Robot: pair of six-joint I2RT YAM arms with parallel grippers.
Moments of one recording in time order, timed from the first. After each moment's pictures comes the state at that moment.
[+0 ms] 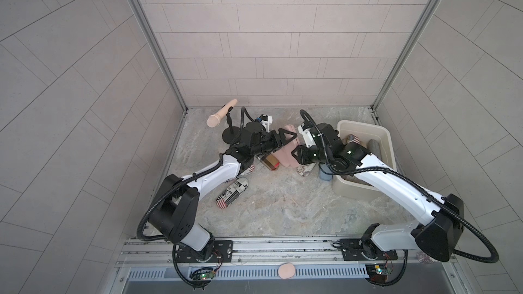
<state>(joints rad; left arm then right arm) -0.56 1.54 1.00 0.28 0.47 -1.04 0.65 1.35 1.23 -0.62 -0.09 0.44</state>
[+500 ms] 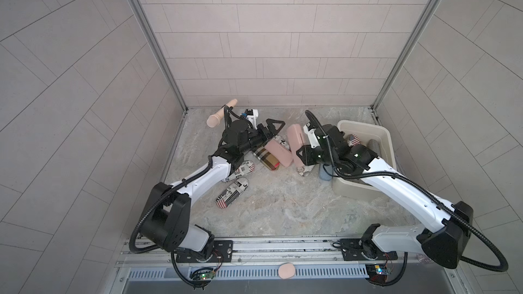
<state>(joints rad) -0.45 1.43 0.95 0.36 0.43 -1.08 0.65 1.25 1.22 -0.69 0.02 0.47</state>
